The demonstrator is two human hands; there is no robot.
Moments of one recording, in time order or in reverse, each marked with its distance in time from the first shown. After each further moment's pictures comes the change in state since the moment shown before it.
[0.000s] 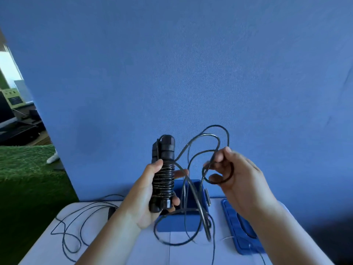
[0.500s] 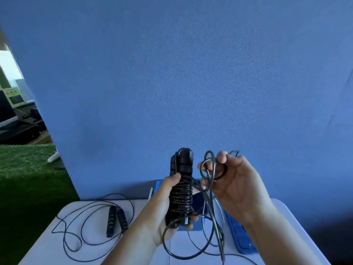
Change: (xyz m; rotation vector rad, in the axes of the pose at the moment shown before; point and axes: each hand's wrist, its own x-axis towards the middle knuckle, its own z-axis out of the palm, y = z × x) left_hand 0.030 -0.017 0.023 -0.156 0.023 -0.077; right_hand -0.004 0.008 0.005 0.261 -0.103 0.133
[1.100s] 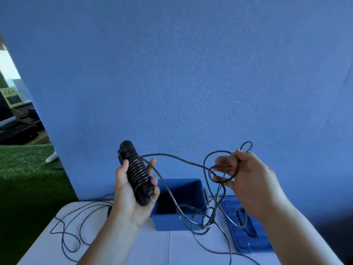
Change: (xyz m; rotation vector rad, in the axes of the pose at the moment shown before) left_hand -0.020 0.015 -0.045 -0.391 0.159 0.199; right_hand 0.006 -0.019 -0.028 -0.257 0.260 -0.051
